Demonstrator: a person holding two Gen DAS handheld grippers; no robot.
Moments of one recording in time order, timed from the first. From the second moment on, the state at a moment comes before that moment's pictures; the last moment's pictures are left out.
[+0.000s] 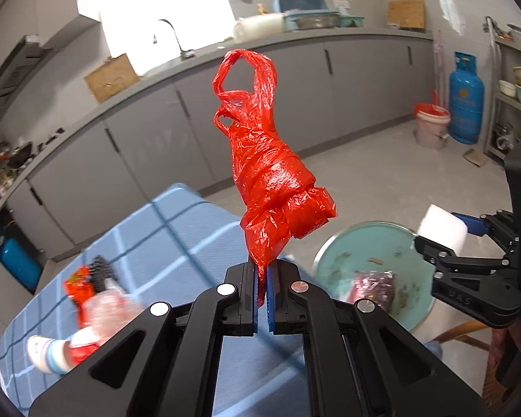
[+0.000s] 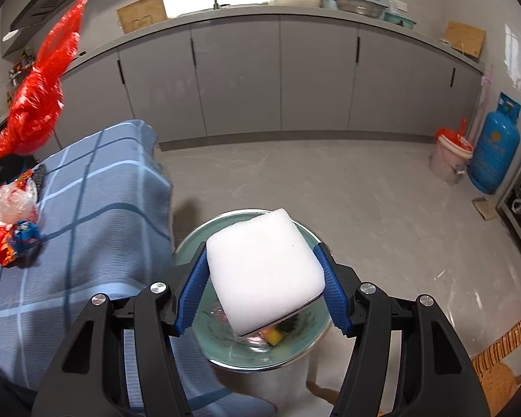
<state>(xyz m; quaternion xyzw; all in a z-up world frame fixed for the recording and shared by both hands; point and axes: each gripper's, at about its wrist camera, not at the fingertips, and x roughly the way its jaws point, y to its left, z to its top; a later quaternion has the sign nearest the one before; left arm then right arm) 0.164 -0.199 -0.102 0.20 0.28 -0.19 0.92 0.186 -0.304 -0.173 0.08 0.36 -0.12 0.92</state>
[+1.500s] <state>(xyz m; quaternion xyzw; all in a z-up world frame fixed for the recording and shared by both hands) 0.186 -0.233 -0.158 0.21 0.34 -0.20 0.90 0.196 -0.331 -0.213 0.11 0.37 -0.14 0.91</state>
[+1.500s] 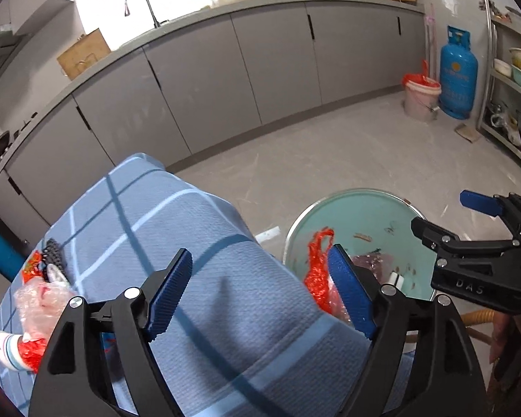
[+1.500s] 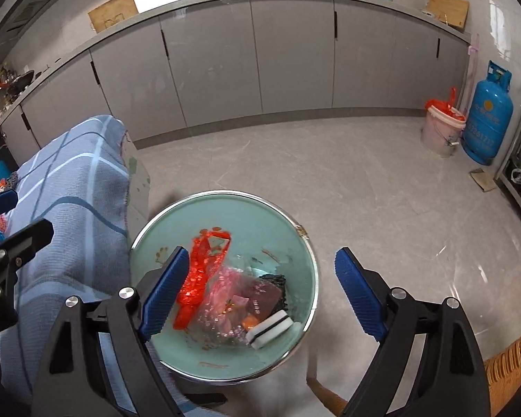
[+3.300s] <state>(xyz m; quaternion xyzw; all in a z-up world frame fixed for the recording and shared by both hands) 0.210 0.161 -0.140 0.02 0.35 0.05 0.93 0.237 -0.063 -0.156 -0.02 0.36 0.08 0.93</state>
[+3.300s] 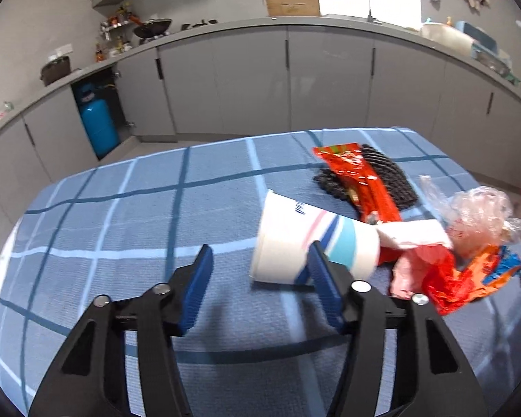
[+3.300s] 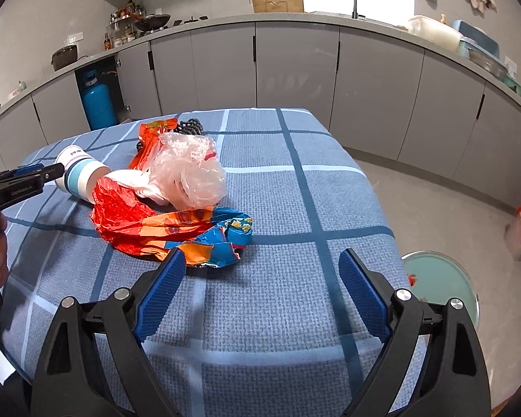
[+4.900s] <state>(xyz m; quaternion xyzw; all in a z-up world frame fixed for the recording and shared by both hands) 0.238 0.127 -0.138 -0.06 0.40 0.15 0.90 0.246 -0.095 -0.156 0.03 0.34 0.09 0.93</state>
